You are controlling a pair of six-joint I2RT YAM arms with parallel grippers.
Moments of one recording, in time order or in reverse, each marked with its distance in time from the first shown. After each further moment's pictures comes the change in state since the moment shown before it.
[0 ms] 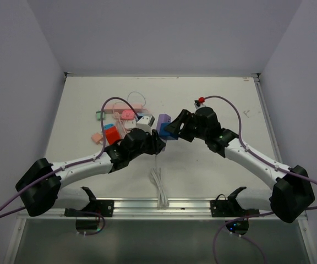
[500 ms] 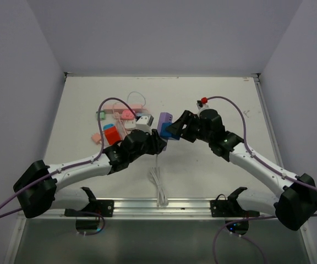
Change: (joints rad) left arm -0.031 -0.021 0.011 -0.010 -0.092 -0.076; right arm 0.001 -0.085 -0.035 0.009 -0.005 -0.024
